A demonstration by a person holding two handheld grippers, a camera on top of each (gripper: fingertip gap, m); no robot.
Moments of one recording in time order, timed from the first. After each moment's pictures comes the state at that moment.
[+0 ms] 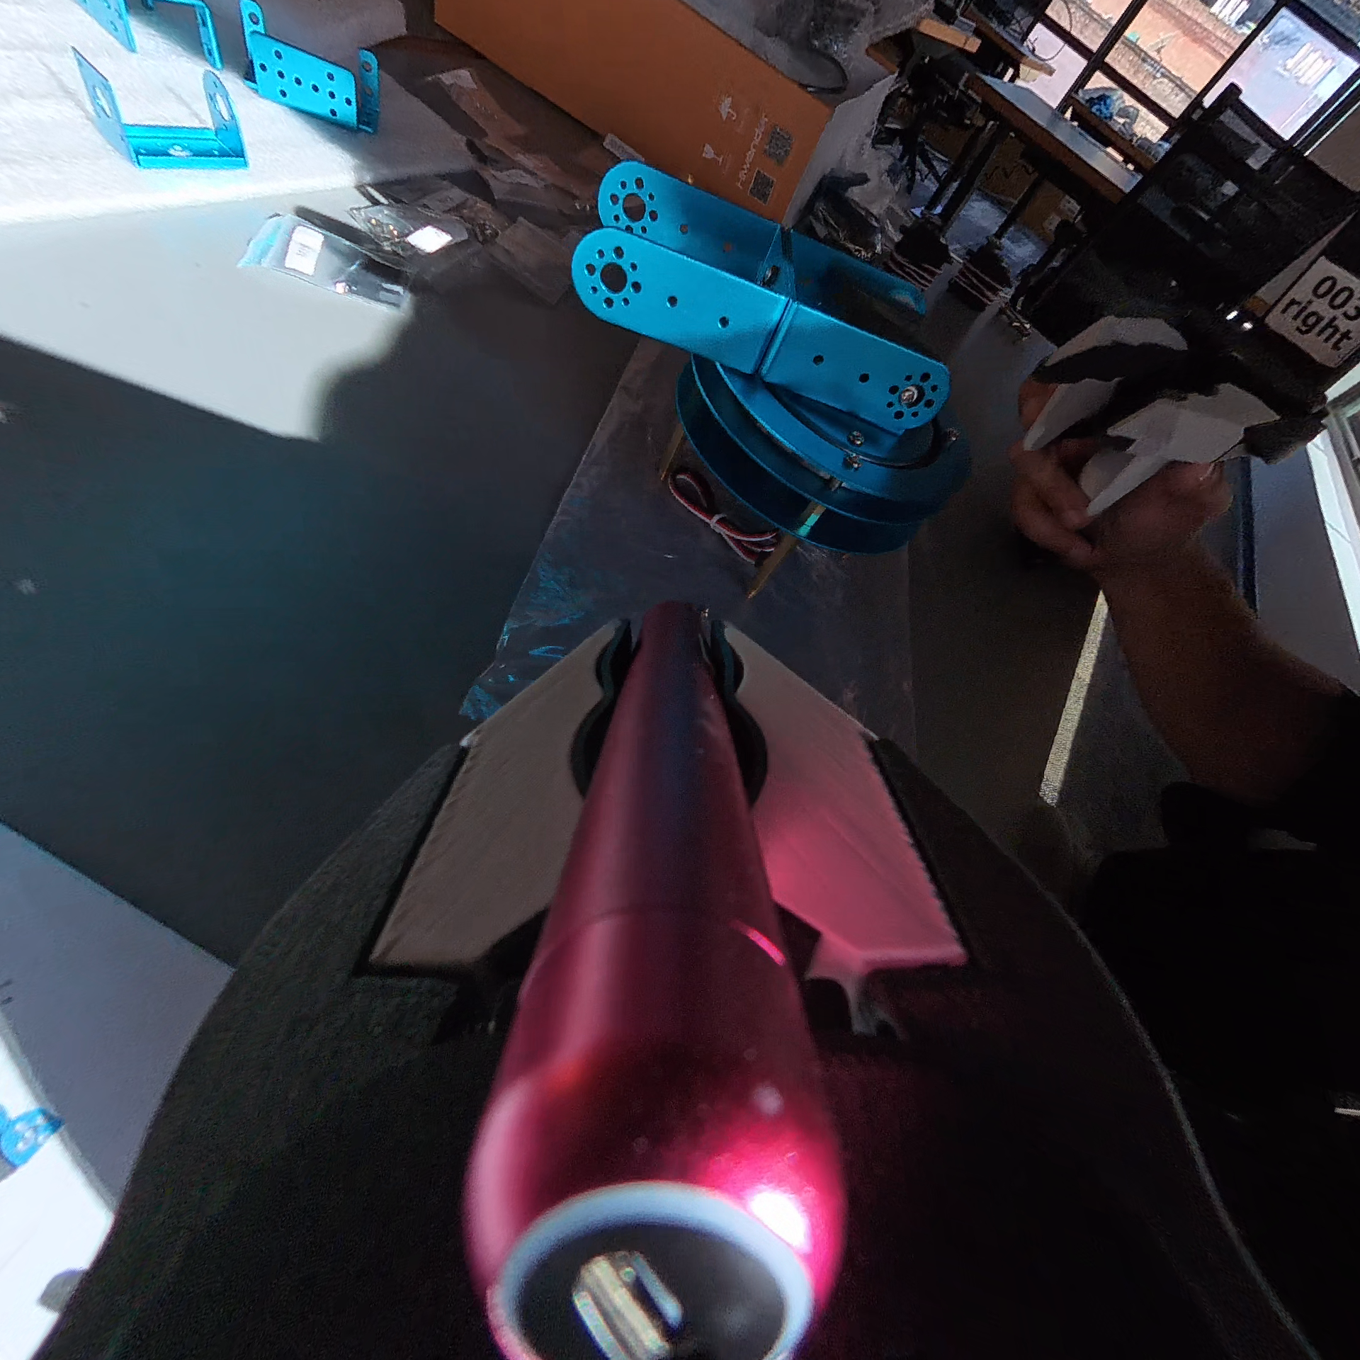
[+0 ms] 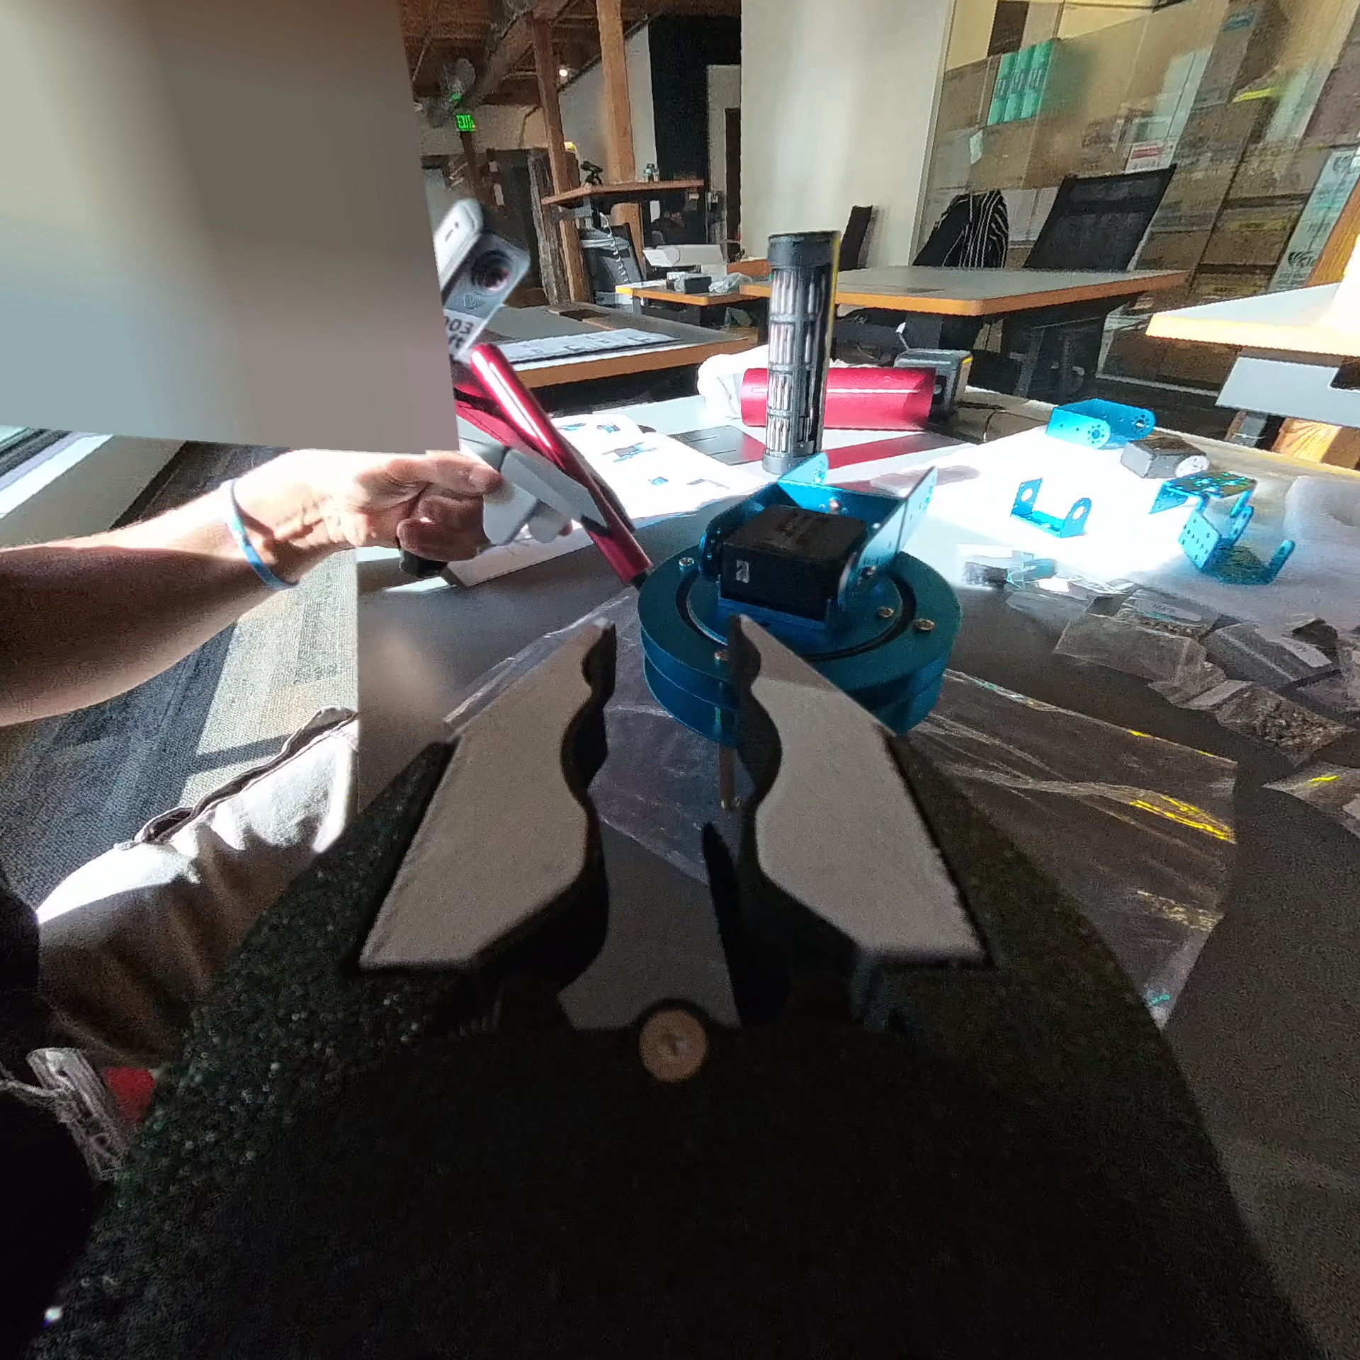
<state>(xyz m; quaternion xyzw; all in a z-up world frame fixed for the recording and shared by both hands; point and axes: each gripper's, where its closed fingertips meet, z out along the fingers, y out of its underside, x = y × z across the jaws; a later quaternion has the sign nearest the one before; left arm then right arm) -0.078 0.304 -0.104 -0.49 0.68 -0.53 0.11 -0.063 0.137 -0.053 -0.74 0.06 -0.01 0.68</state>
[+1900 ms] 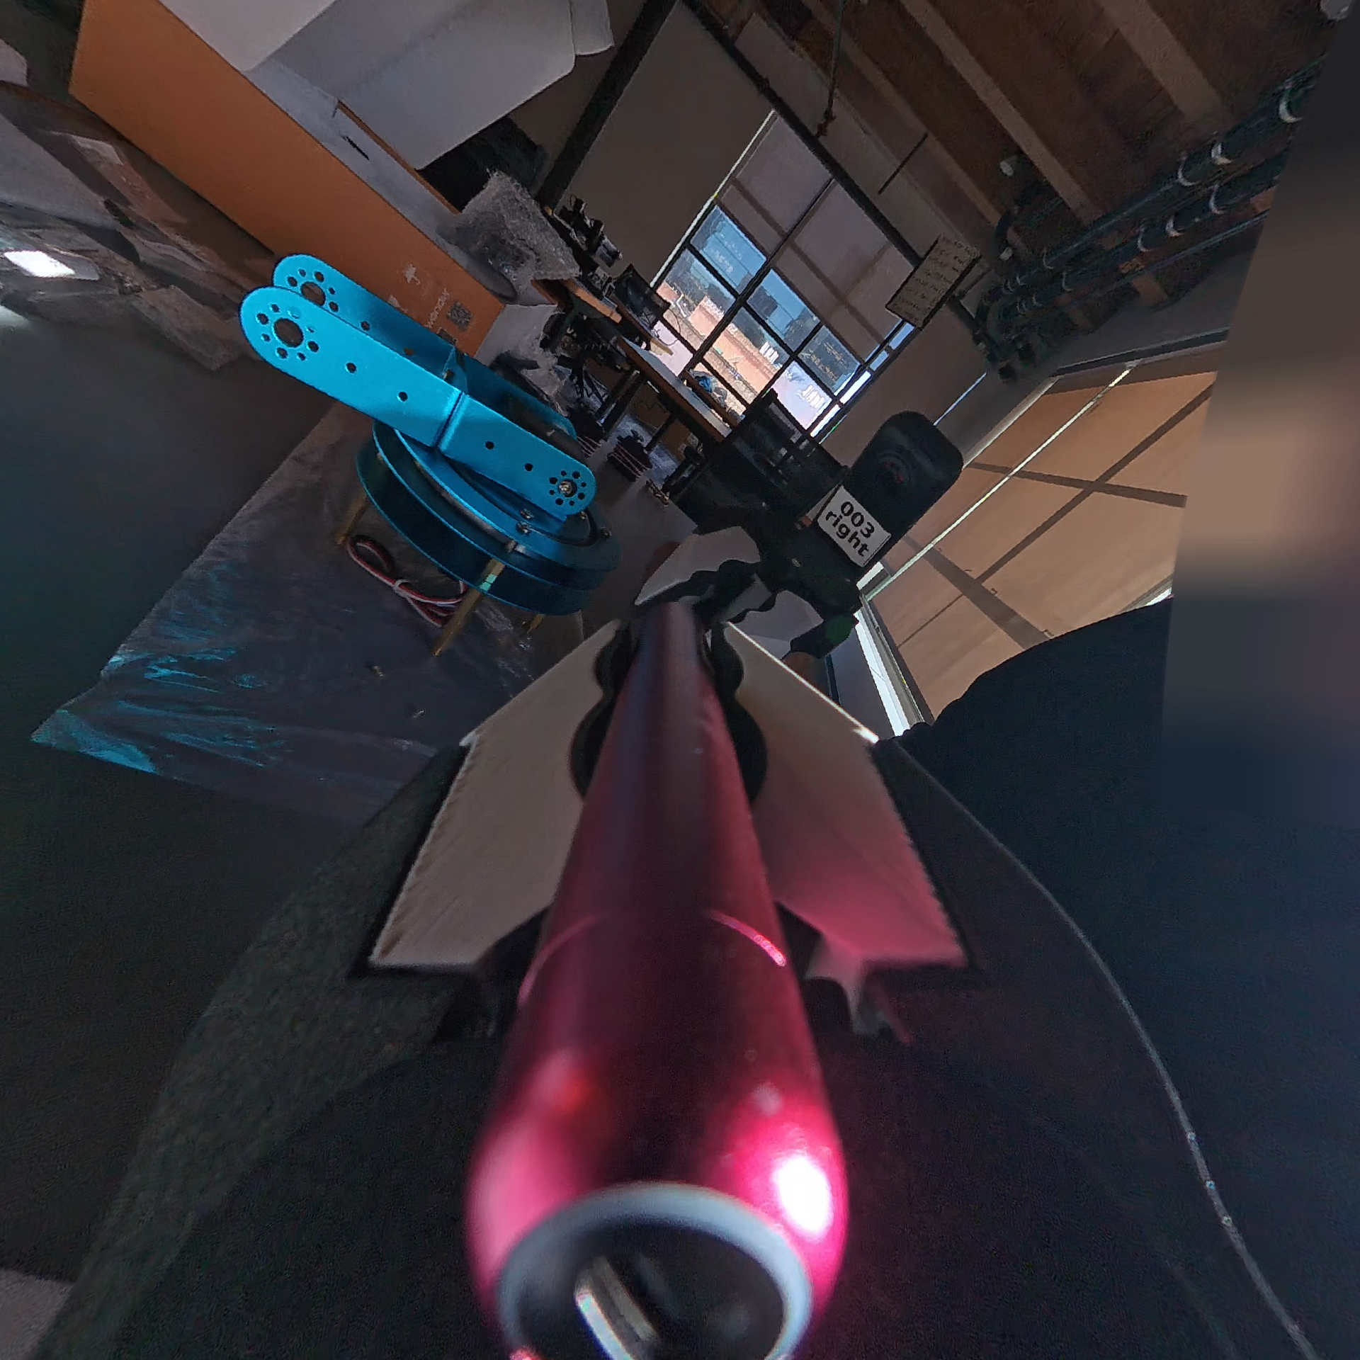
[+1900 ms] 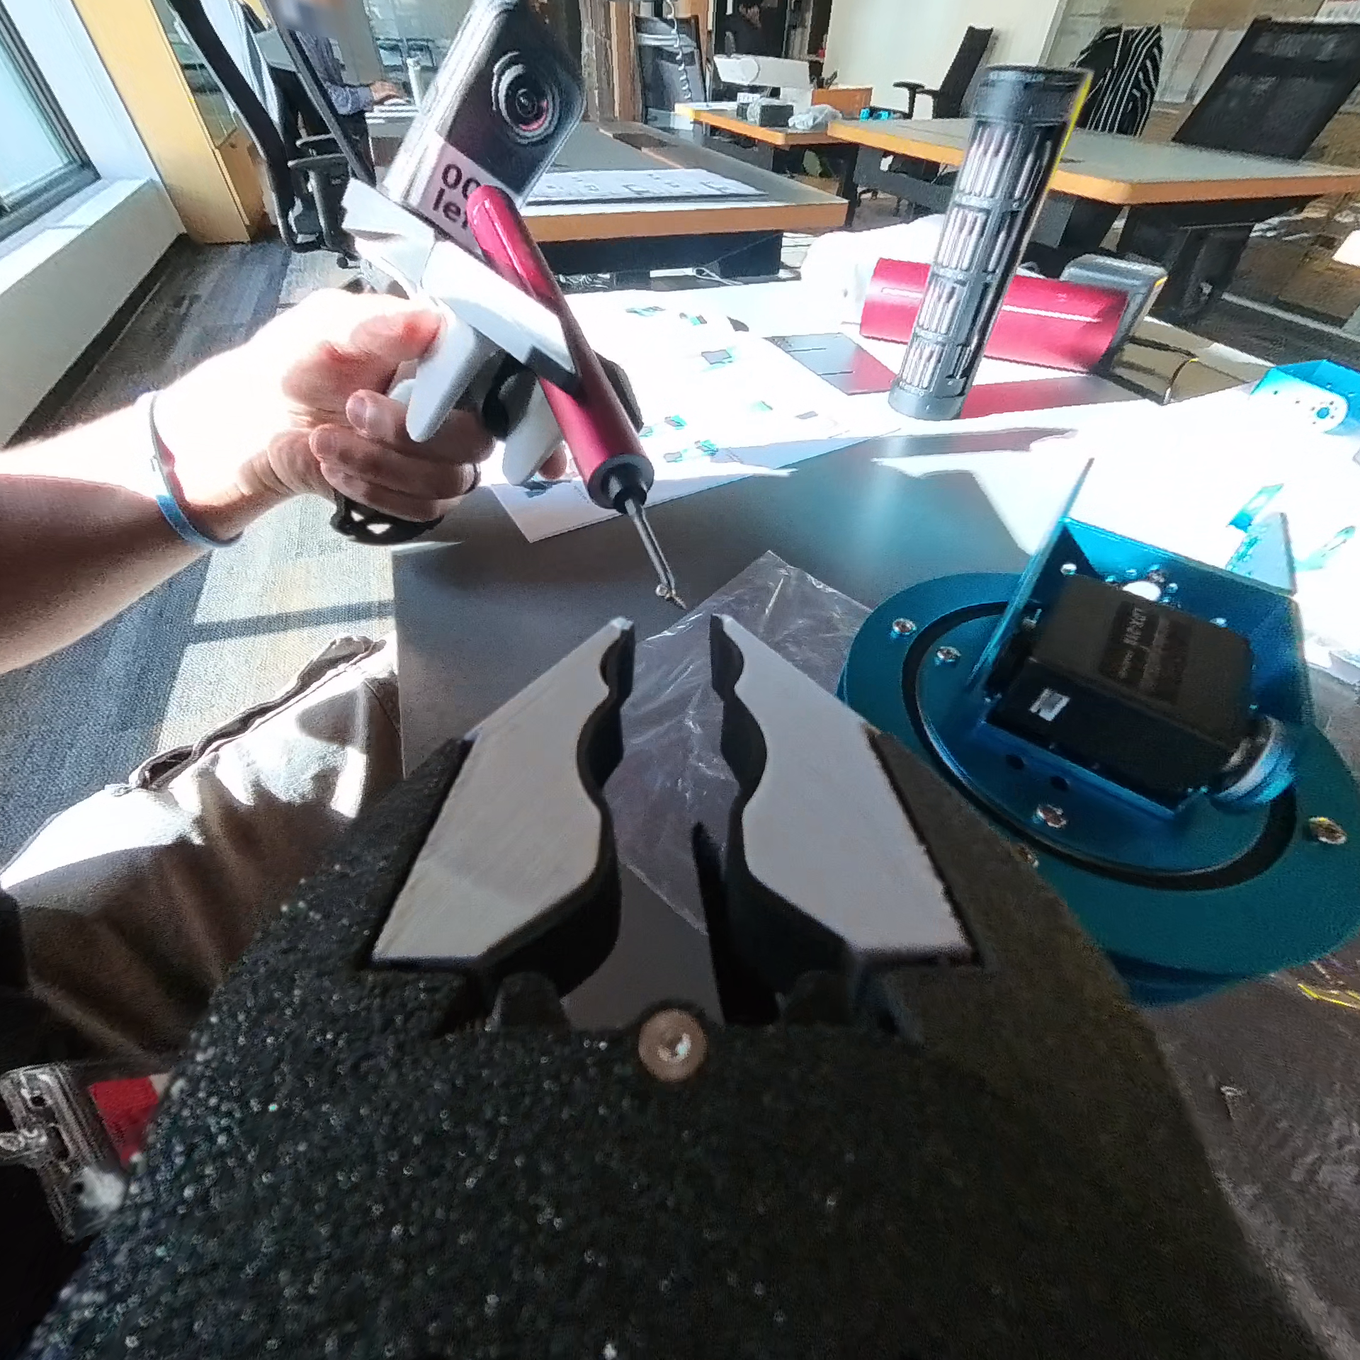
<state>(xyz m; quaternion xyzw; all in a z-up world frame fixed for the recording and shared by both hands) -0.136 0.272 -0.041 -0.42 0.56 -0.71 -0.05 -0.117 0.220 -0.076 -0.79 0.00 -0.01 0.61</state>
